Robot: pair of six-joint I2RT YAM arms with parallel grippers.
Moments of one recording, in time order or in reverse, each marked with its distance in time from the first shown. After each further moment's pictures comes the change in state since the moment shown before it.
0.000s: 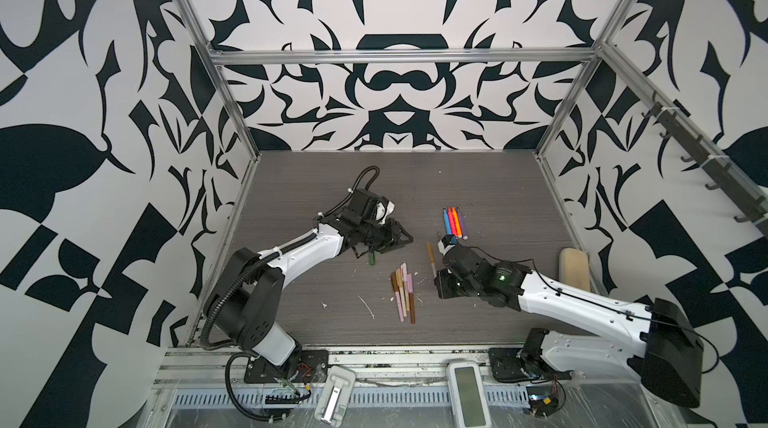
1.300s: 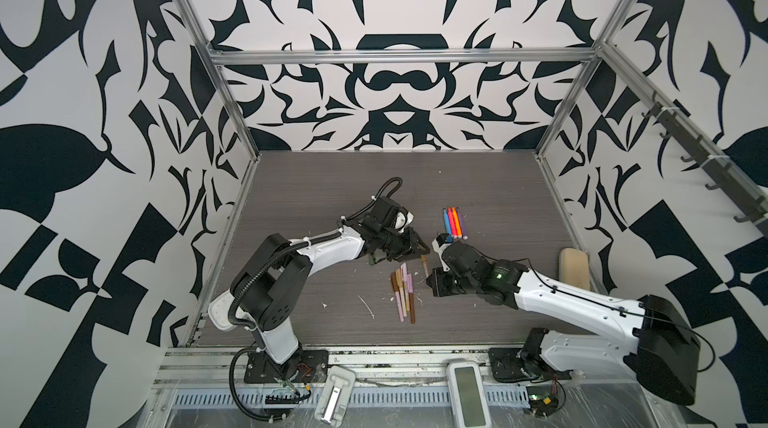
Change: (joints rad) left arm -0.098 0.148 0.039 0.089 0.012 -0.074; right arm -0.013 0.028 -0.003 0.088 -0.096 0.003
